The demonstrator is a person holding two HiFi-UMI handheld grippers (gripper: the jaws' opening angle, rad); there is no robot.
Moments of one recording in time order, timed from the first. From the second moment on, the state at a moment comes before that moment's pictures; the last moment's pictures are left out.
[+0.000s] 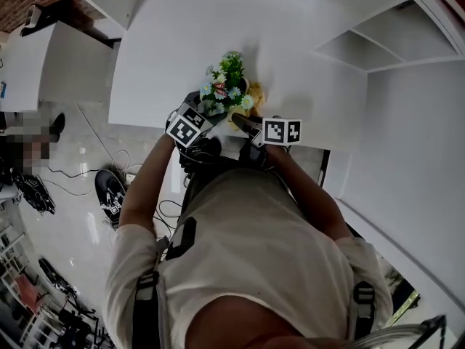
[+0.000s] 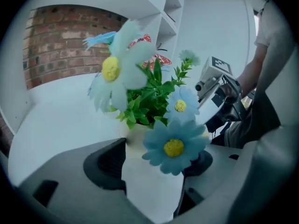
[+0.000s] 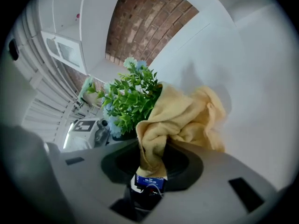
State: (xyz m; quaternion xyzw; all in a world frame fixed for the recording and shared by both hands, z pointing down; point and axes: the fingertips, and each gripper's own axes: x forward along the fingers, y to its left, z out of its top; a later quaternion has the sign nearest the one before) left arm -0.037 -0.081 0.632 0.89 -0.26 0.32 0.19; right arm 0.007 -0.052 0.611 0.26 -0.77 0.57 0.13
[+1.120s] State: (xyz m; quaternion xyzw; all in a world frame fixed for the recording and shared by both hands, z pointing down) left arm -0.063 -0.086 0.634 0.88 -0.18 0.39 0.20; right arm 0.031 -0.064 0.614 0.29 -0.76 0.57 0.11
